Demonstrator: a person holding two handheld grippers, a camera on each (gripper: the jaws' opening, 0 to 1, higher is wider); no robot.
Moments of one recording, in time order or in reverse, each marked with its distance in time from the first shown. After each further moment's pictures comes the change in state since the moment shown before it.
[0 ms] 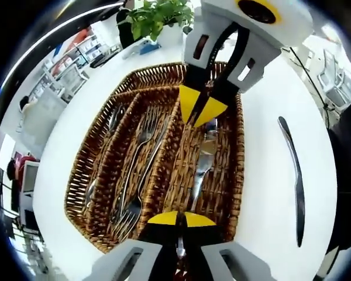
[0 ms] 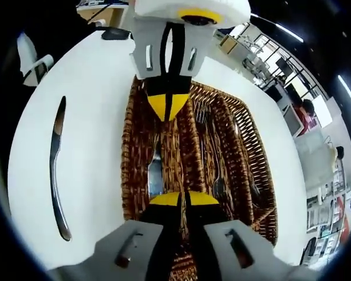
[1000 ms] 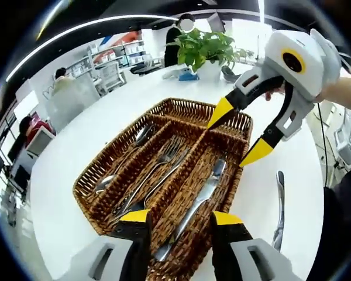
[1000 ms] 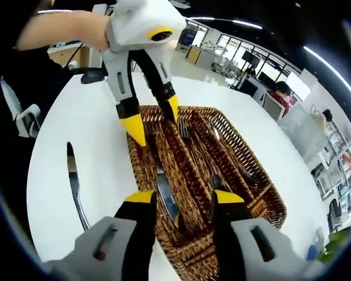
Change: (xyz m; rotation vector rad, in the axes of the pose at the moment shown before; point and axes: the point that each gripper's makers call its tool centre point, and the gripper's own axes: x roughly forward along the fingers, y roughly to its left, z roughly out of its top) left arm -0.039 -0.003 0.022 -0.316 -0.250 0.088; right arm -0.049 0.009 0.011 0.312 -0.159 -0.095
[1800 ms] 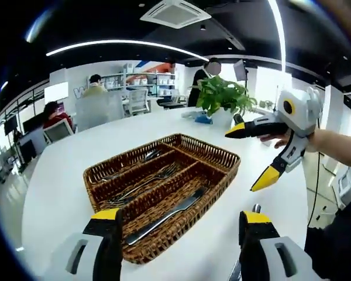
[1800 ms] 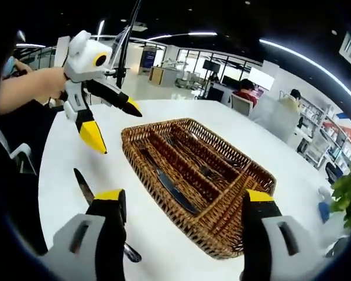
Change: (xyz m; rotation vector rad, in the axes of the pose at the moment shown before) left arm -0.053 -0.044 -0.004 -0.230 -0.332 0.074; right arm -0.059 0.011 -0.020 0.244 -0.142 -0.185
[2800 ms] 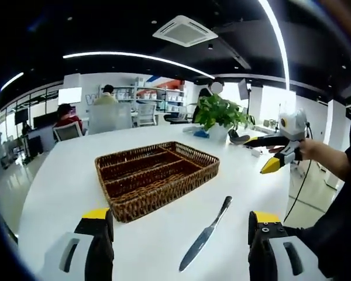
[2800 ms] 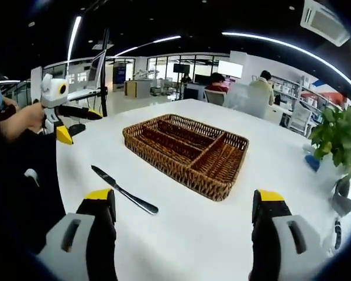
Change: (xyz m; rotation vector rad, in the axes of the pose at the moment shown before) left arm -0.075 -0.045 -0.038 -0.064 -0.124 0.035; right arm -0.100 0.004 -0.053 0.218 -0.034 -0.106
